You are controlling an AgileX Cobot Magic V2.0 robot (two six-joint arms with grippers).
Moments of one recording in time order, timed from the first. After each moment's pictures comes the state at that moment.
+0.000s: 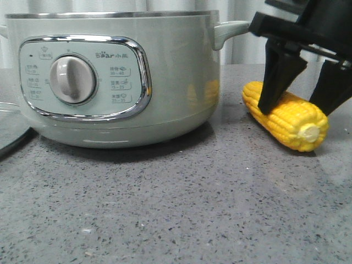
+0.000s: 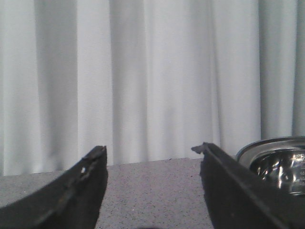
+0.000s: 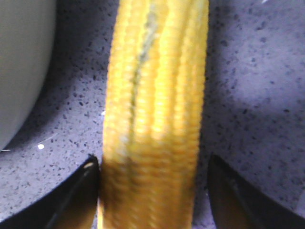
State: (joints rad) left arm -0.14 0.60 -0.30 -0.01 -0.41 0.05; right arm 0.19 1.56 -1.16 0.32 0.97 -0.07
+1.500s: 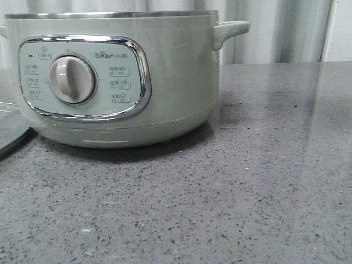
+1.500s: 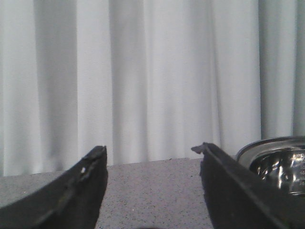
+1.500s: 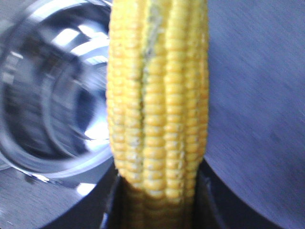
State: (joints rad) left arm -0.14 0.60 -0.30 -0.01 -0.41 0.05; right arm 0.21 1.31 -1.52 0.33 1.10 -0.09
